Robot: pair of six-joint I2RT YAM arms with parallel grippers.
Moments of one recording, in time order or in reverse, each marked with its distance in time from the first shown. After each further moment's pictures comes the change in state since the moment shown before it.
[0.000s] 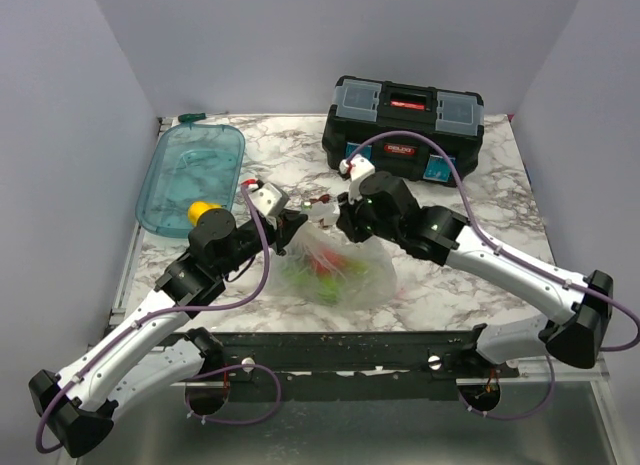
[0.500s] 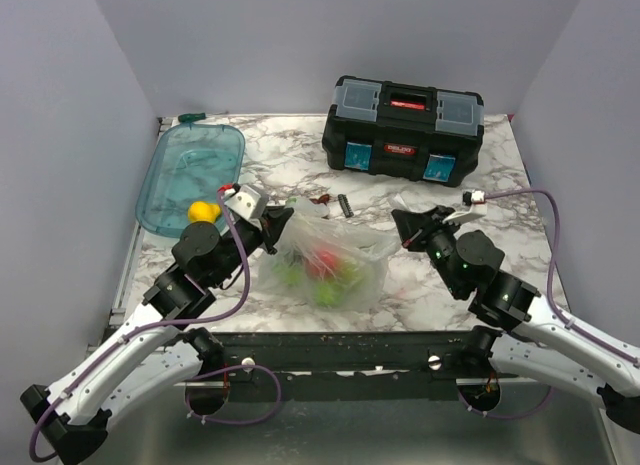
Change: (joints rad) left arm -0.016 -0.097 -0.019 0.018 -0.195 -0.026; right arm 0.001 -0.637 -0.579 0.454 0.470 0.457
